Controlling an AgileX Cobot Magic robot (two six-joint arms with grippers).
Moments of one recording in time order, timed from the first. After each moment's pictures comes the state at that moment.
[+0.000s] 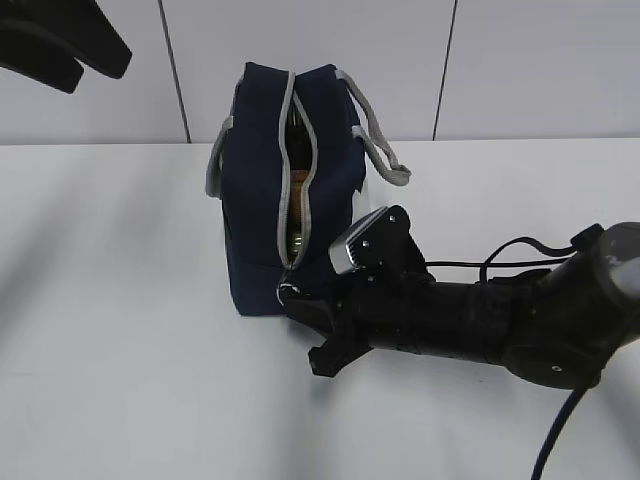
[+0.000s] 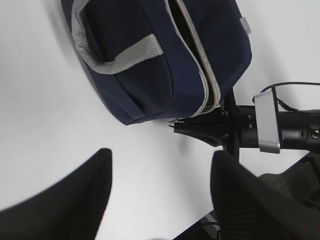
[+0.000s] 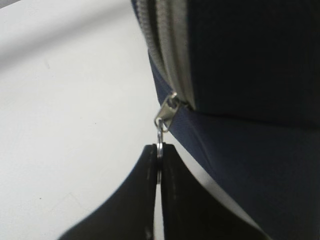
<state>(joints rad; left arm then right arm) -0.19 1.49 -1.55 -0.45 1.25 0.21 0.46 2.03 -0.77 -0.70 -0.84 0.34</state>
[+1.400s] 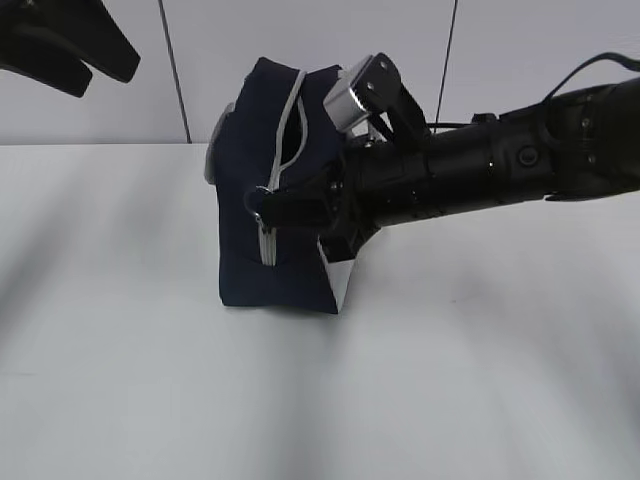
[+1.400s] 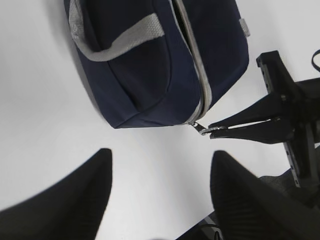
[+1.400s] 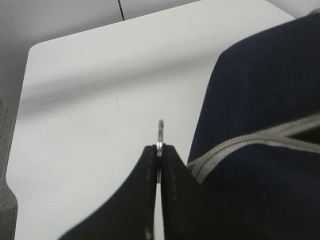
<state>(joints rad) -0.19 1.51 -1.55 -0.46 1.23 0.22 0.37 1.80 -1.06 -1.49 -0.79 1.01</state>
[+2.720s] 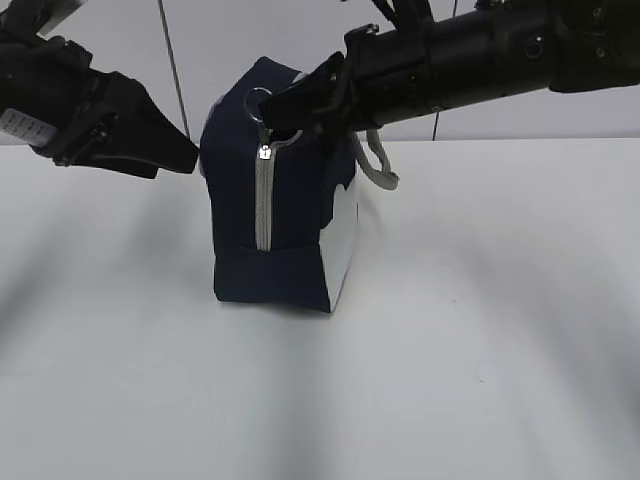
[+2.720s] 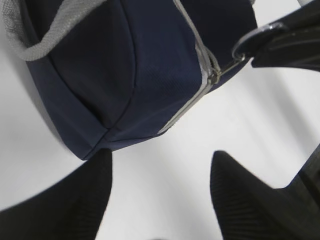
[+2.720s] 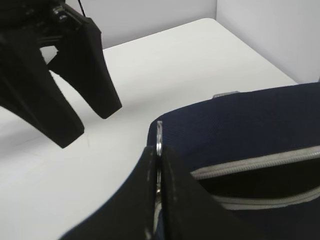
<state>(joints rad) -0.19 1.51 -1.17 -0.79 0.90 0.66 0.33 1.80 -1.34 -1.73 -0.77 1.39</state>
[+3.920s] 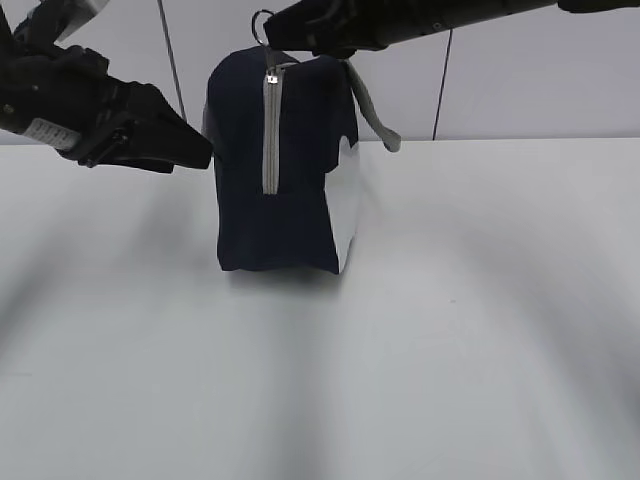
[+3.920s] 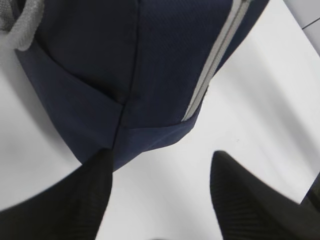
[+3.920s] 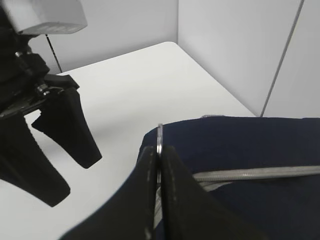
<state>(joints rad) -0.19 1.56 -1.15 -0.90 0.82 0.80 0.33 1.80 -1.53 -1.88 -0.69 1.59</state>
